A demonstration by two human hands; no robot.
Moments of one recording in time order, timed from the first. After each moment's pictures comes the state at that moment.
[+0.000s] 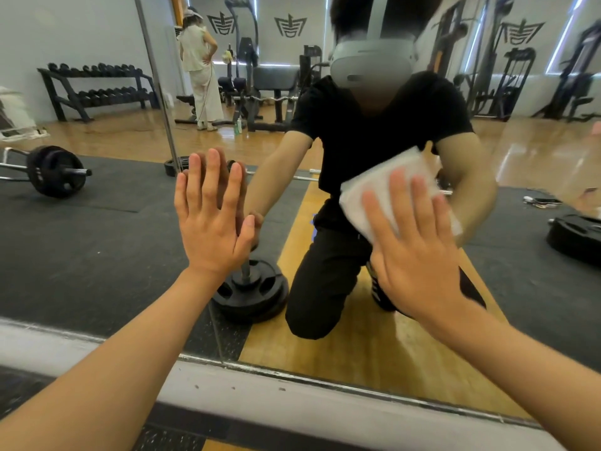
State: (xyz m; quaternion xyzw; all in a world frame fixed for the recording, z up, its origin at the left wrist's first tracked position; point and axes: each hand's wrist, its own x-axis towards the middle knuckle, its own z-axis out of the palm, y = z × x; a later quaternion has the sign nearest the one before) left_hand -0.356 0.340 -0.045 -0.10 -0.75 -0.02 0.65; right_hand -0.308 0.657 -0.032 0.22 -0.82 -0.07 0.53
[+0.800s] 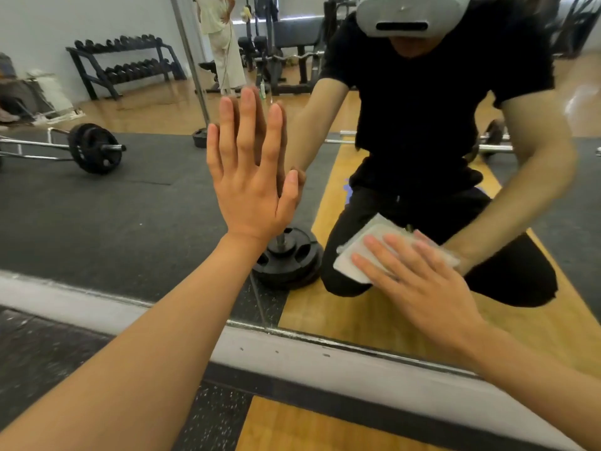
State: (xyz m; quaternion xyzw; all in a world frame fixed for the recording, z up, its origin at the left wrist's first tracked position) left_hand -0.354 0.345 -0.043 -0.10 -0.76 -0.02 0.65; right_hand -0.310 0.629 -0.147 0.34 -0.80 -0.18 0.47
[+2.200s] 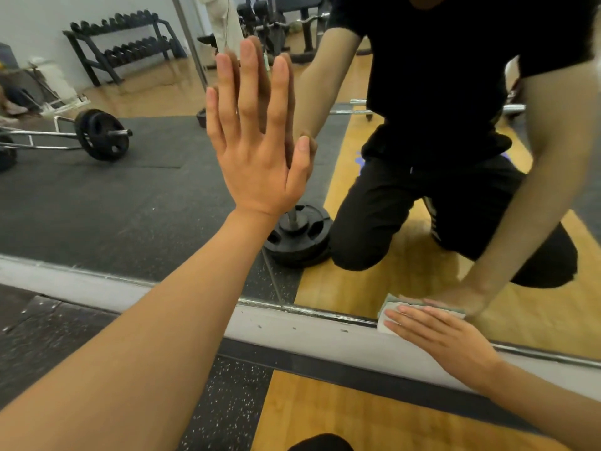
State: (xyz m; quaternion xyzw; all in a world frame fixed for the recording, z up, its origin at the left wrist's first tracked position) left_hand -0.354 0.344 -0.043 -0.07 -0.75 0.01 0.65; right_hand -0.300 0.678 -0.318 0.46 -0.82 -0.21 0.28
